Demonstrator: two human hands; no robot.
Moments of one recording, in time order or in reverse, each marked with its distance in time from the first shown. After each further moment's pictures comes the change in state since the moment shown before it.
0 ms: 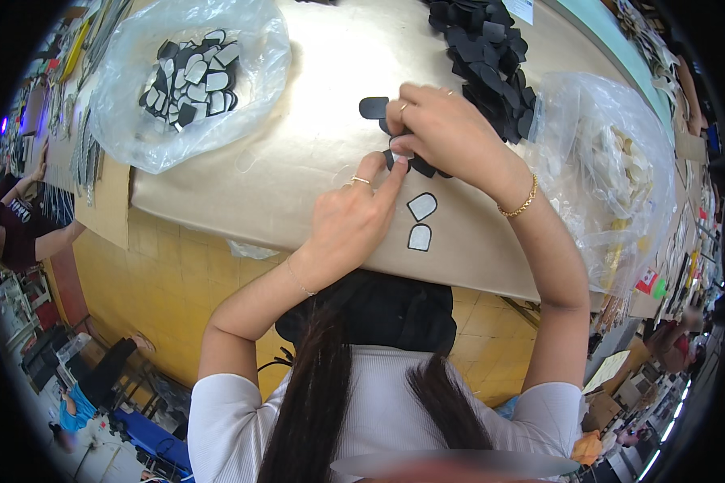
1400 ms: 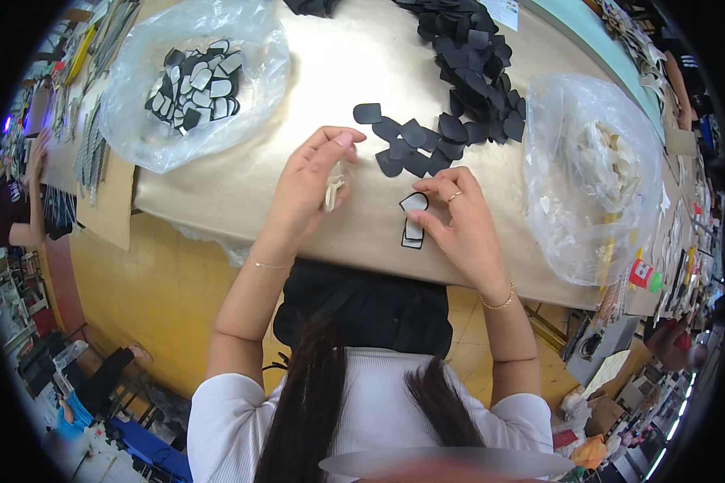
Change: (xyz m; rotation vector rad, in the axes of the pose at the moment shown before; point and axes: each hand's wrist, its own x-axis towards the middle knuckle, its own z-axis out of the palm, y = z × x) left_hand 0.021 -0.043 -0.033 -1.598 -0.123 -0.740; right_hand -0.089 -0.080 0.015 0.355 0.328 0.490
